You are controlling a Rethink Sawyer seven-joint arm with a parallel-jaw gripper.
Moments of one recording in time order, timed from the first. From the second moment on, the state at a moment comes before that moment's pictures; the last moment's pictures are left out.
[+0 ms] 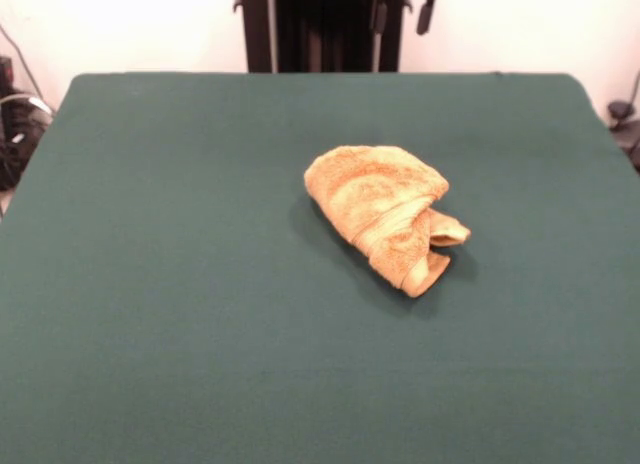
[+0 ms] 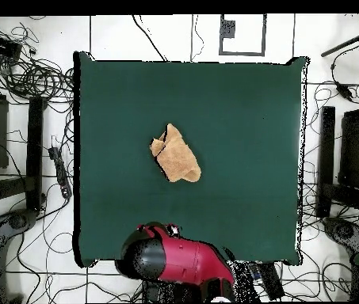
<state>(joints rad) -0.02 -0.84 -0.12 2.18 0.00 0.30 1.57</state>
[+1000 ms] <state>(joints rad) -0.02 -0.73 -0.12 2.18 0.00 0.19 1.57</state>
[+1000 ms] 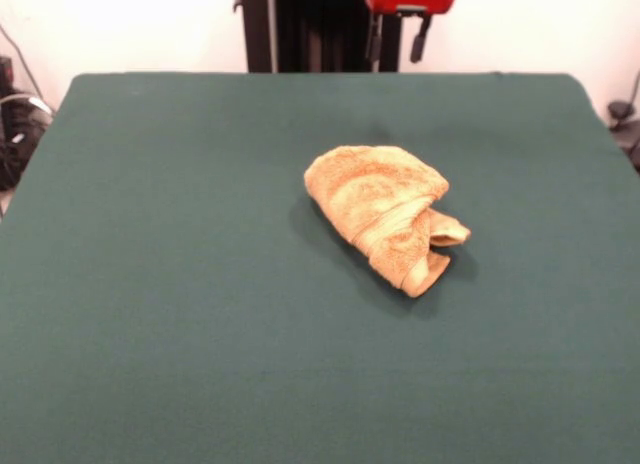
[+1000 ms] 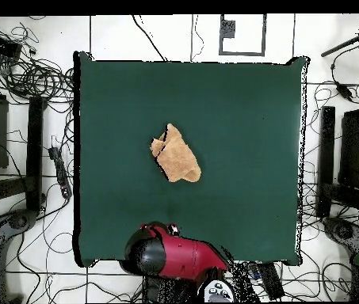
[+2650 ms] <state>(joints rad) -0.02 -0.70 -0.12 2.18 0.00 0.19 1.57</state>
